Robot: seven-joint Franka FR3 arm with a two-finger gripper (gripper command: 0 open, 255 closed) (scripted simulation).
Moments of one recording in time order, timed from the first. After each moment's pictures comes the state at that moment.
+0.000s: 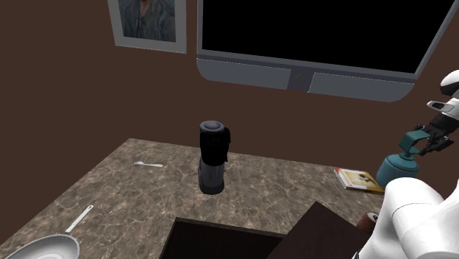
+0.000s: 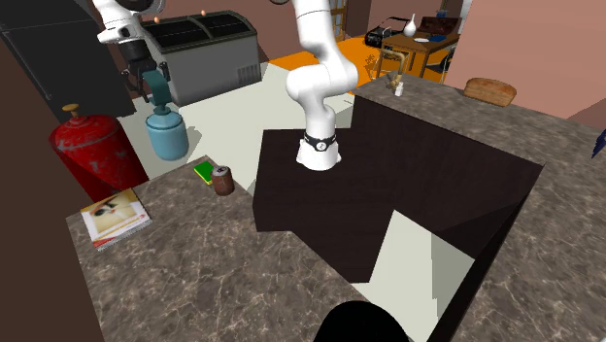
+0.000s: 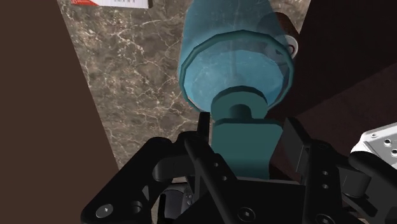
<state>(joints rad) 0.36 -0.46 -1.77 -1.79 -0.19 1.72 -2.10</state>
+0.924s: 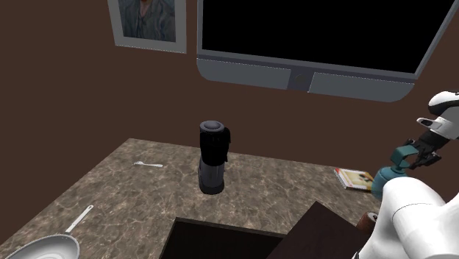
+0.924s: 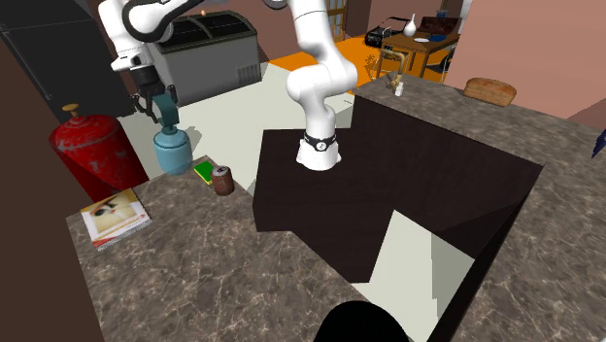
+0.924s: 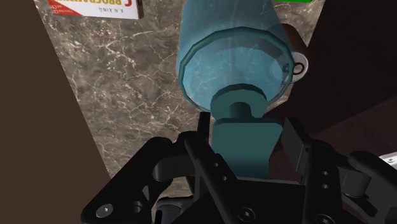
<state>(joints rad) 0.41 -0.52 -1.86 -1.91 -0.26 1.88 -2.09</state>
